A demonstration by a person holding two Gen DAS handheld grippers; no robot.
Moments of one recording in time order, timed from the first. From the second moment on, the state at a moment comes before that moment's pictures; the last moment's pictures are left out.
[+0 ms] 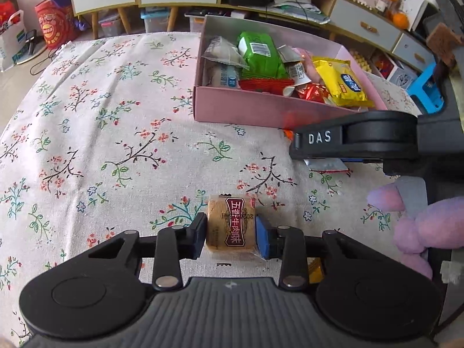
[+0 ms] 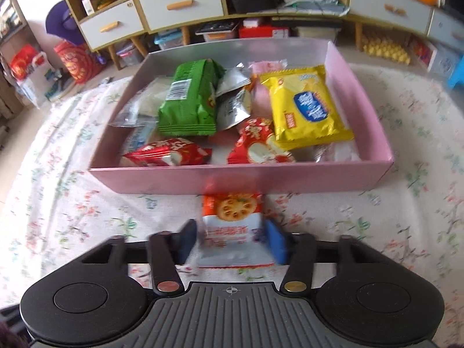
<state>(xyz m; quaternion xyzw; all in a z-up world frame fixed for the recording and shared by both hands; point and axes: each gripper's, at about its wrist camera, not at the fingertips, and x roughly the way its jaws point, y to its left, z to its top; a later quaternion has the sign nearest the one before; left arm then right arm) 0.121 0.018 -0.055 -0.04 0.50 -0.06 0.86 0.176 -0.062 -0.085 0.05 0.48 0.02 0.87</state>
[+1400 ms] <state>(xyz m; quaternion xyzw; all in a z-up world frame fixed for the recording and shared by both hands) 0.125 0.024 -0.036 -0.08 0.48 -0.05 0.87 0.133 -0.166 -0.045 0.15 0.50 0.04 0.85</state>
